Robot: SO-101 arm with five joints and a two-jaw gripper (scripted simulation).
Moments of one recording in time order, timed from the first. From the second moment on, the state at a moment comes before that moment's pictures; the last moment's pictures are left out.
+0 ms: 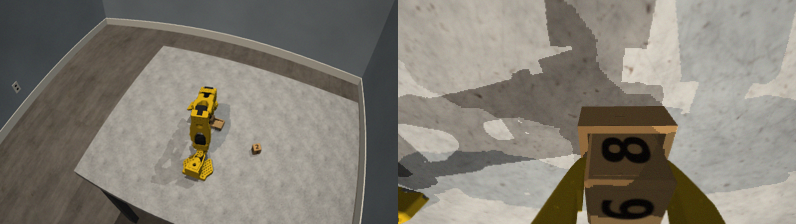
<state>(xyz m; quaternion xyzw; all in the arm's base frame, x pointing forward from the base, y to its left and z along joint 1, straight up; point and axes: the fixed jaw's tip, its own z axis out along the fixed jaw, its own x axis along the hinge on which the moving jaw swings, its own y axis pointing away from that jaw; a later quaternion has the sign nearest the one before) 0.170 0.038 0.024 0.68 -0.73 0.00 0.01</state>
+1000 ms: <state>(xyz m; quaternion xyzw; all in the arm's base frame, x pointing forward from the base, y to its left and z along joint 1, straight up) 0.167 0.038 0.052 0.68 -0.73 -0.01 0.02</state>
